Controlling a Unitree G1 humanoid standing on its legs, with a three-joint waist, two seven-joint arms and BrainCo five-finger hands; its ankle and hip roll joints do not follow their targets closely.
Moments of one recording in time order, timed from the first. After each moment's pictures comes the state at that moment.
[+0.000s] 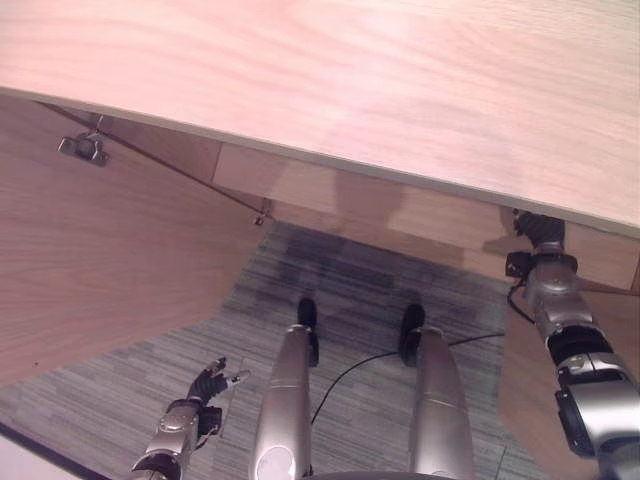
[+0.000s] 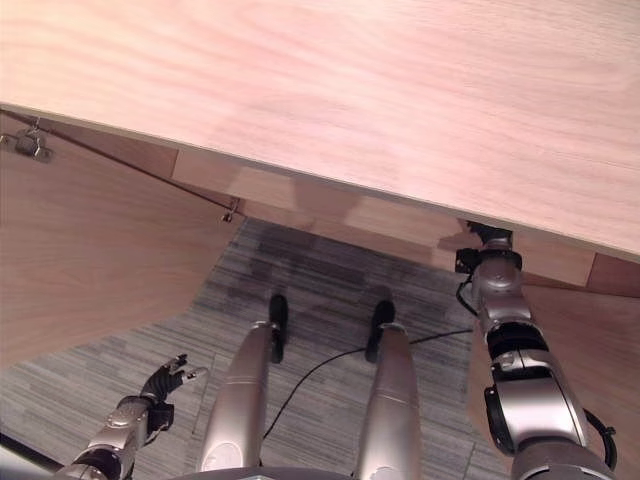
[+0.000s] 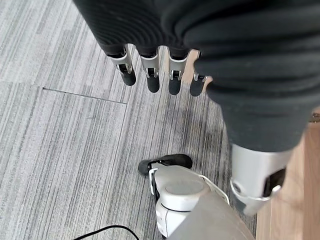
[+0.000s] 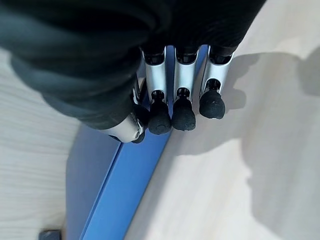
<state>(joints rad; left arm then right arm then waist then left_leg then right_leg) -0.11 0.41 -0.20 1.06 -0.30 -0.16 -0.08 -0.68 -0.63 0.11 0.93 0.33 -0.25 -0.22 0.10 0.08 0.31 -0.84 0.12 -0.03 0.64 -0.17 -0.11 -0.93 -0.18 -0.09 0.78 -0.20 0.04</state>
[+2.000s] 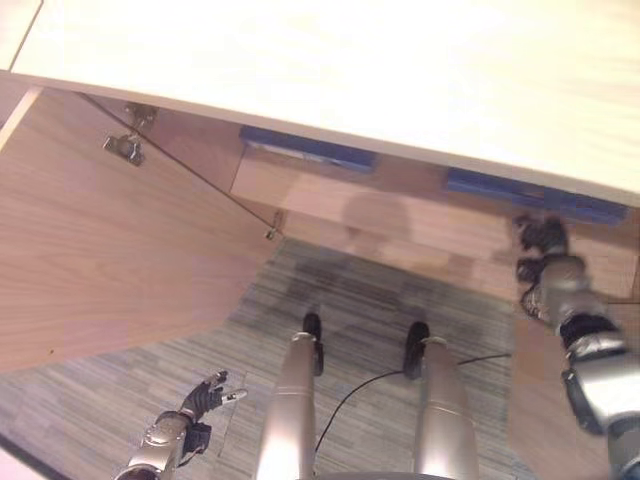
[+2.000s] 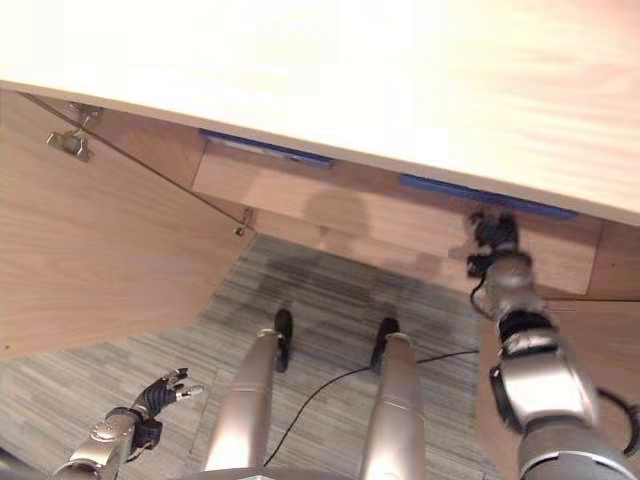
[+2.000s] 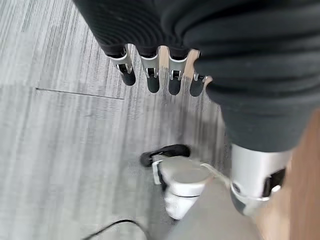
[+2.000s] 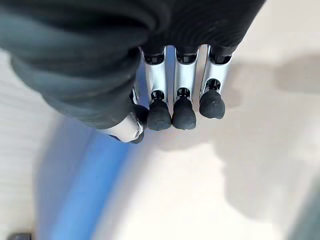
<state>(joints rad) -0.03 0.44 -0.24 1.00 -0.33 -0.16 -0.15 -0.57 -0.60 0.14 1.03 0.41 -0.19 -0.14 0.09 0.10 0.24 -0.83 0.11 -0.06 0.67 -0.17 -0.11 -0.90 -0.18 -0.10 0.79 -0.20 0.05</state>
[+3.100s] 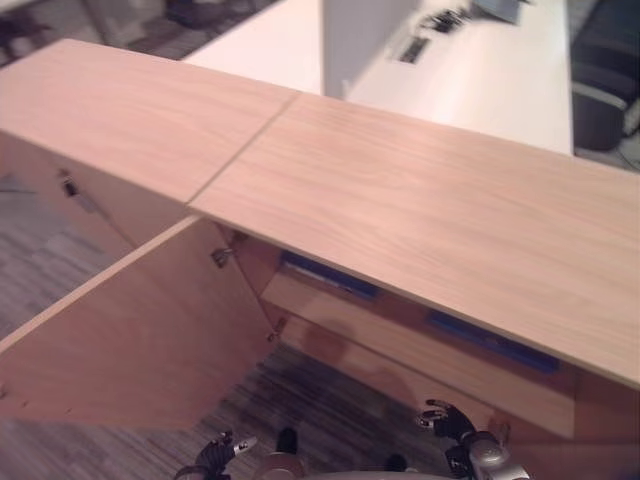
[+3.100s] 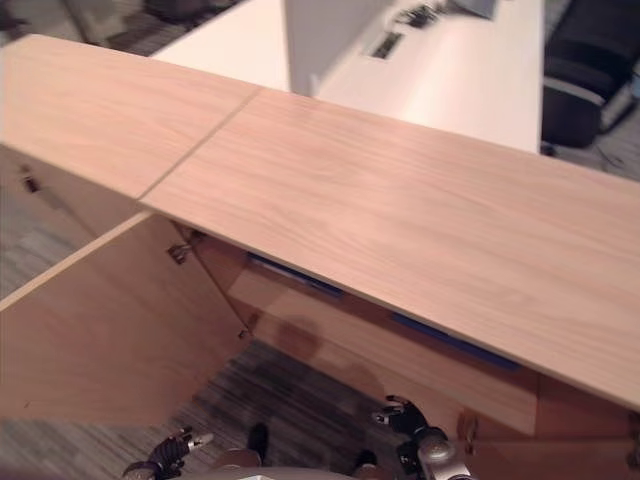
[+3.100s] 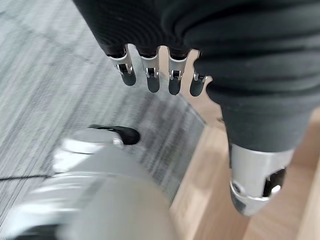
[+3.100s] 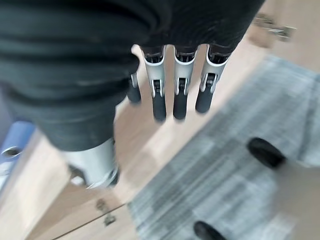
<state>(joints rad) 0.07 0.27 -0.15 1.21 -0.27 -0.14 -0.07 -0.03 -0.32 0.30 1.03 0.14 -0.13 0.00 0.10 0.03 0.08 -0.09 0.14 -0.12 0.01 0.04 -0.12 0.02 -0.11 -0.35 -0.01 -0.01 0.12</state>
